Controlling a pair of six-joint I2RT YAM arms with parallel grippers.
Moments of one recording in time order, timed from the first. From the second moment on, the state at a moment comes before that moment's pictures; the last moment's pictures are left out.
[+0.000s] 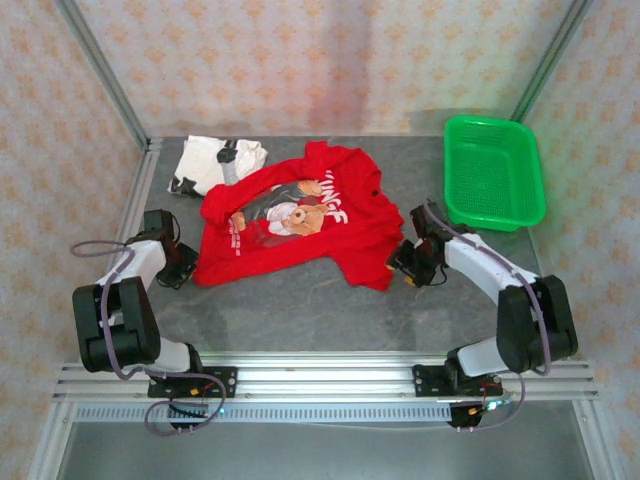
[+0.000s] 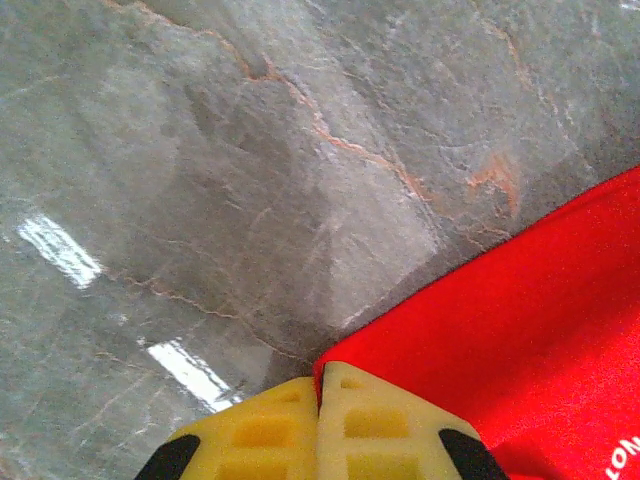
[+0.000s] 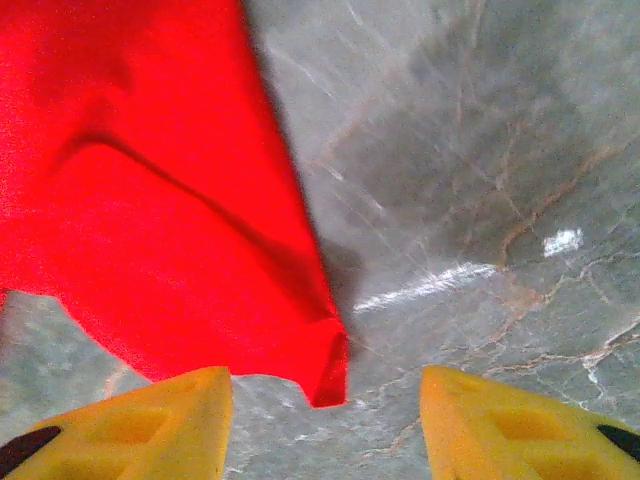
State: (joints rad) left arm 0.29 1.43 0.76 -0.63 0.06 -0.79; right arm 0.27 1.44 0.84 -0.73 -0.29 0.87
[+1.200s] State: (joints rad) left arm 0.27 1.43 0.72 -0.62 0.08 -0.77; right arm 0.55 1.76 1.16 -0.81 -0.36 0.64
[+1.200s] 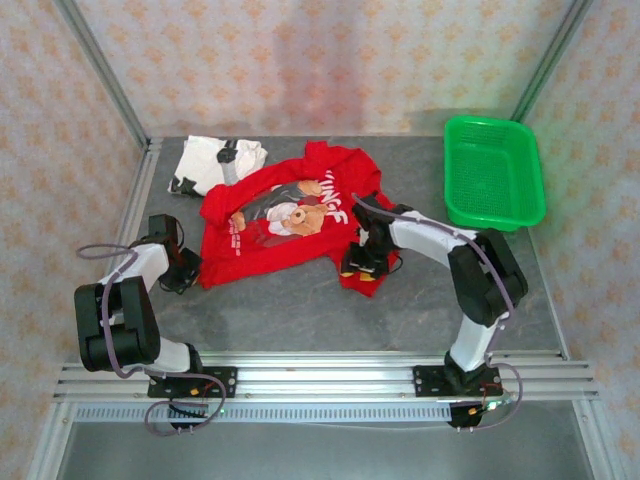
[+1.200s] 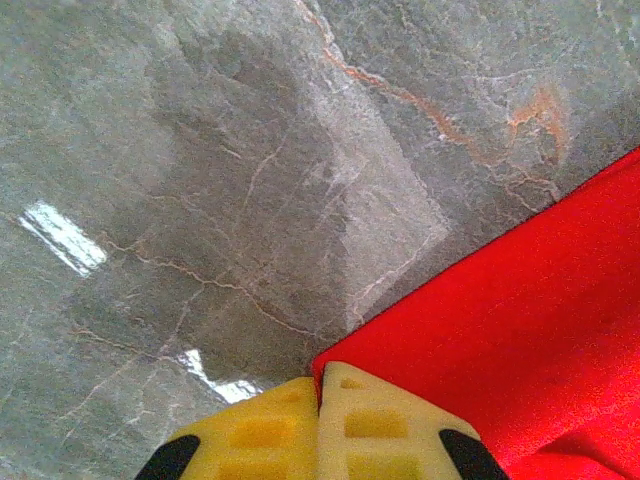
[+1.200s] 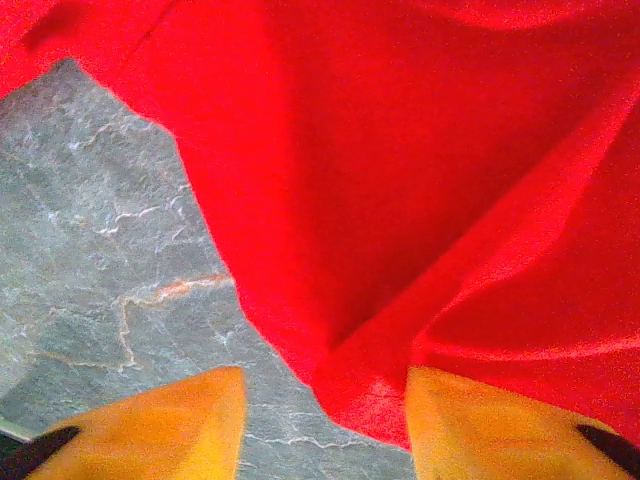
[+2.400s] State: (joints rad) left arm 0.30 1.48 0.72 -0.53 0.18 -0.77; right arm 0.42 1.55 0.80 -0.59 -0.44 0.87
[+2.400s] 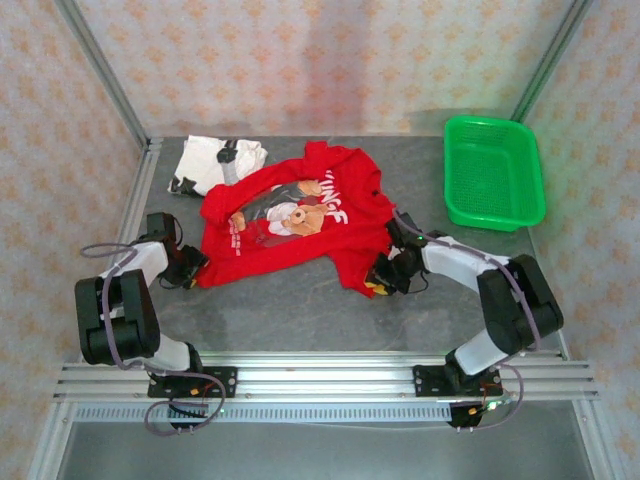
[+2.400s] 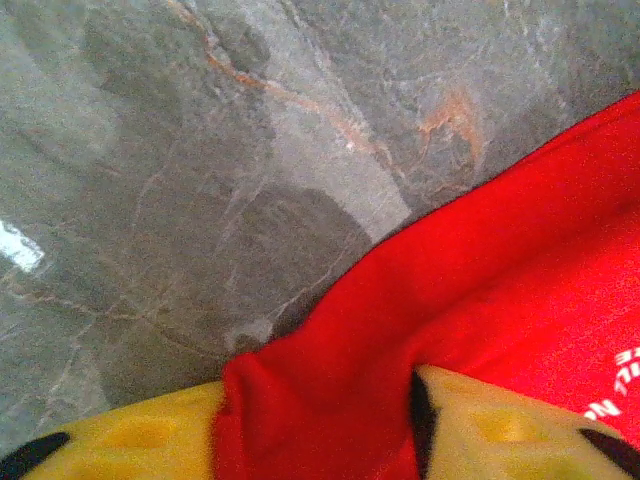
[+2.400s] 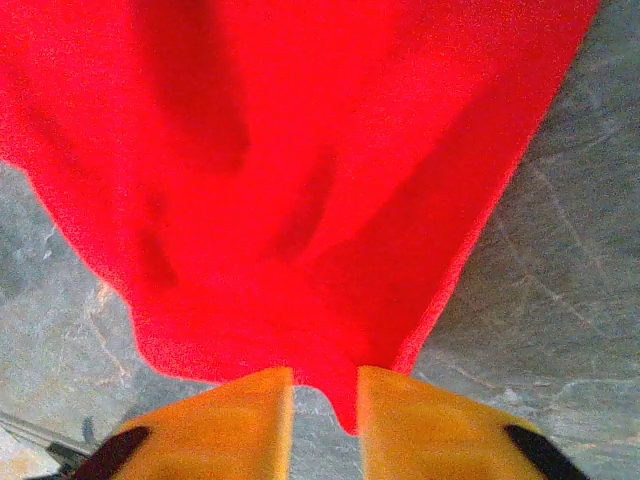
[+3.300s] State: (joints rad) left arm 0.30 1.55 0.75 -0.45 0.20 -0.75; right arm 0.34 1.39 0.73 -0.64 -0.34 0.92
